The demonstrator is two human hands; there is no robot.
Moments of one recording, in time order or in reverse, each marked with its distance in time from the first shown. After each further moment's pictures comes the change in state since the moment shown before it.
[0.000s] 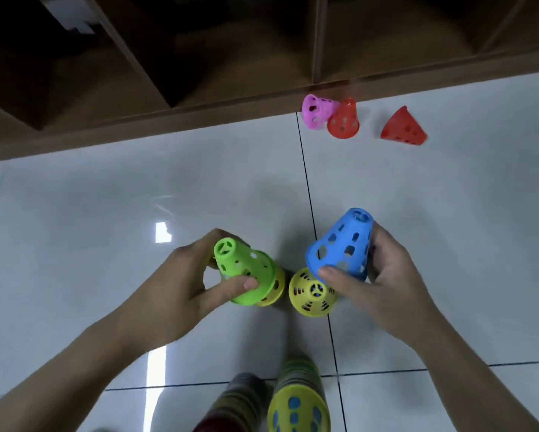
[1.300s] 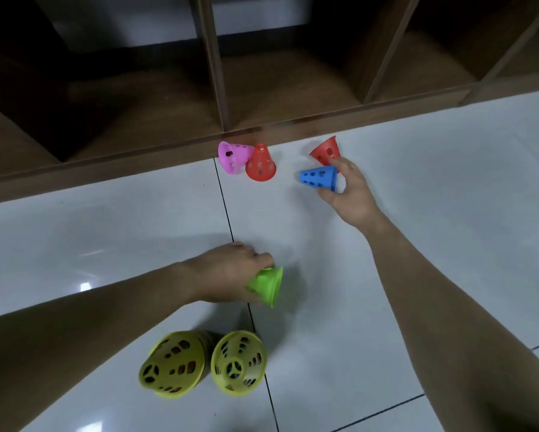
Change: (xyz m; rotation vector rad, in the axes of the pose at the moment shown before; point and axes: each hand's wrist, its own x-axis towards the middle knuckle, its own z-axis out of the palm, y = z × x) left_hand 0.215 -0.028 0.107 0.834 -0.513 0.445; right_hand 0.190 0.055 -0.171 -0.564 0.448 -0.043
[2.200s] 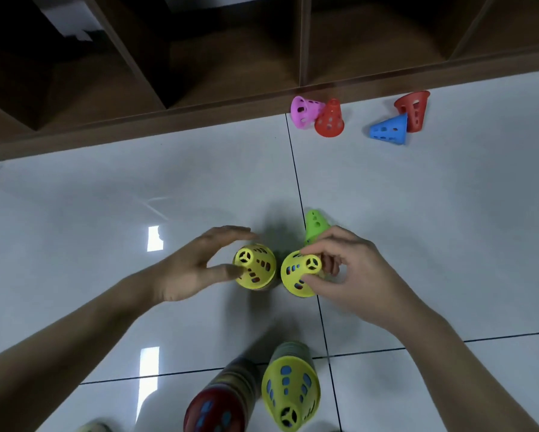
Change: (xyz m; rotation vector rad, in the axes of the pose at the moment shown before) left_hand -0.213 0.035 0.023 -0.843 0.227 -0.354; right_hand -0.244 -0.099 0.033 0.184 -0.483 -0.285
